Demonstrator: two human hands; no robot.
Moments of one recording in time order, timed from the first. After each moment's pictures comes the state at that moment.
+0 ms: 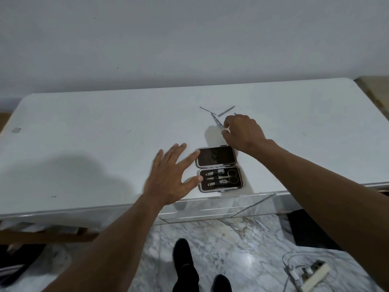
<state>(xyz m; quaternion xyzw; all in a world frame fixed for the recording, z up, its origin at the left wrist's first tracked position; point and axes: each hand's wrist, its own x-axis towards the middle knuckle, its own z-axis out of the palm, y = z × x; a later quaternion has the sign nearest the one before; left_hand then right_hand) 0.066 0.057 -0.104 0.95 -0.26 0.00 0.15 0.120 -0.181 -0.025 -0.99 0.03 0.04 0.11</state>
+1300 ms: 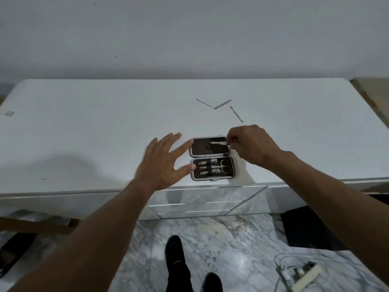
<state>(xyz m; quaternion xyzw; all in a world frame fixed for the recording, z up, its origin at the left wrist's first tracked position) 0.070 0.056 -0.107 0.96 -0.26 0.01 0.13 0.060 -0.206 -0.022 -0.98 -0.04 0.06 0.17</state>
